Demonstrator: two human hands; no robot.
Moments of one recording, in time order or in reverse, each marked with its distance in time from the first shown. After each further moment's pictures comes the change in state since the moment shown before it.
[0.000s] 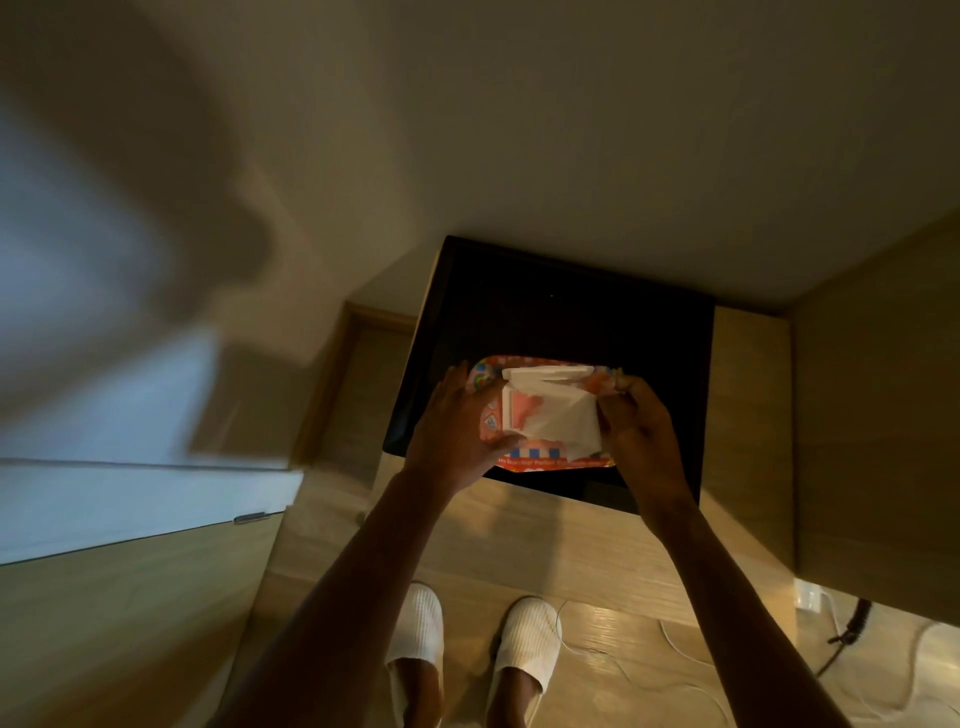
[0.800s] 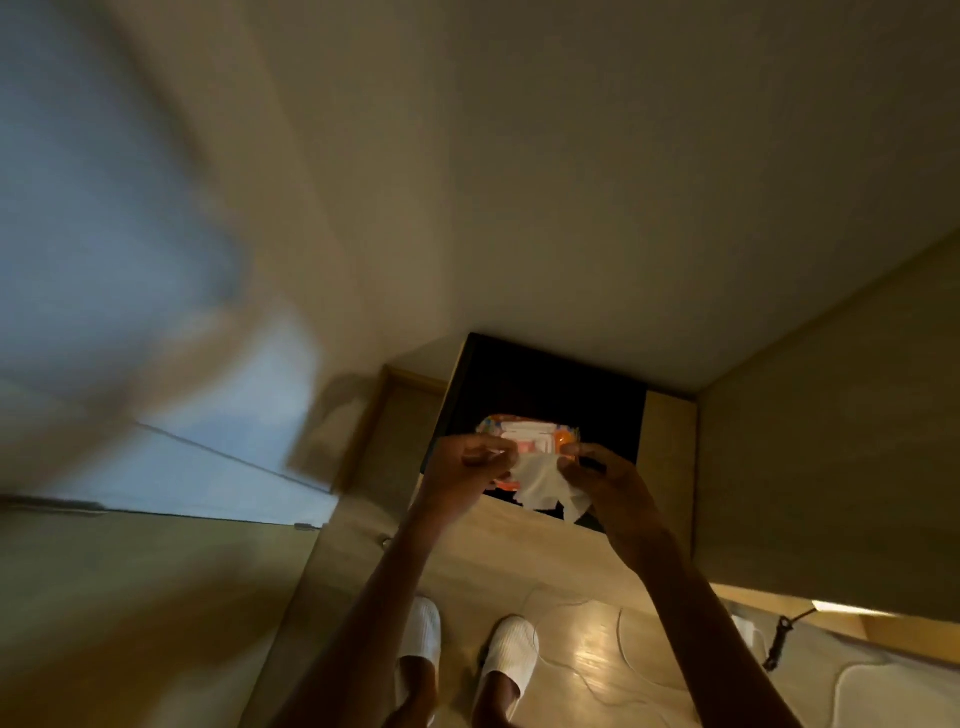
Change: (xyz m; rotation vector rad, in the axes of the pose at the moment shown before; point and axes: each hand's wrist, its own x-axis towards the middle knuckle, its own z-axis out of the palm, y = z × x) left_hand -0.136 0.119 -0.154 -0.906 0.048 -0.228; right_hand -0.119 -0.171 -0.053 0.136 -0.208 0.245
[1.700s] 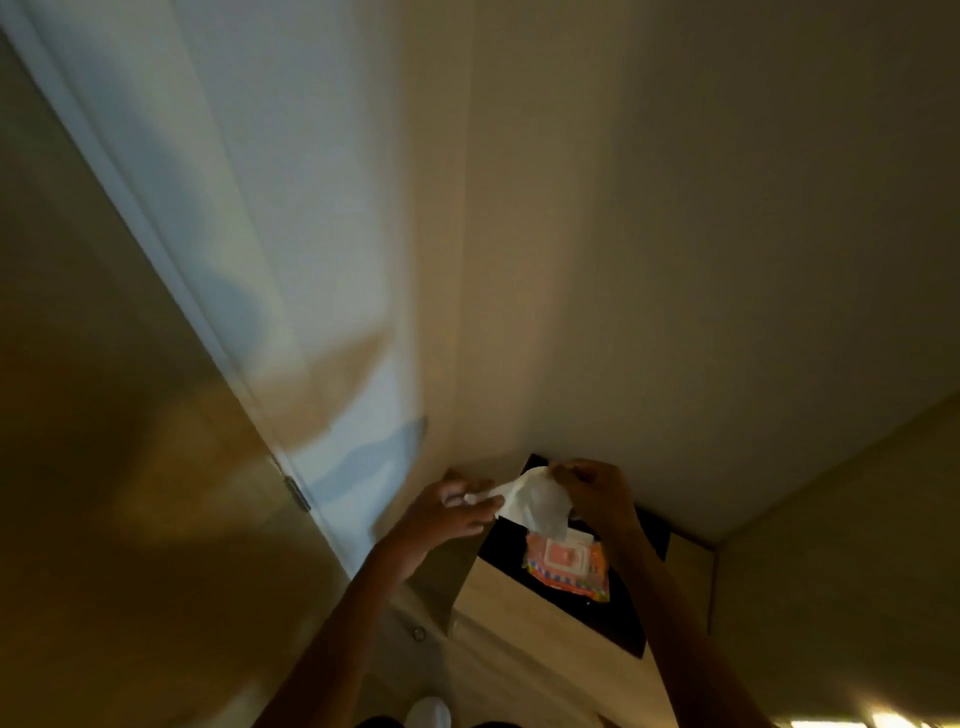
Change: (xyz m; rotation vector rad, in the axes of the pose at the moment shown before) left_hand -0.182 0.120 -0.125 -0.233 -0.003 -0.018; right_hand -0.135 -0.172 0.095 -0.355 -0.010 -0.395
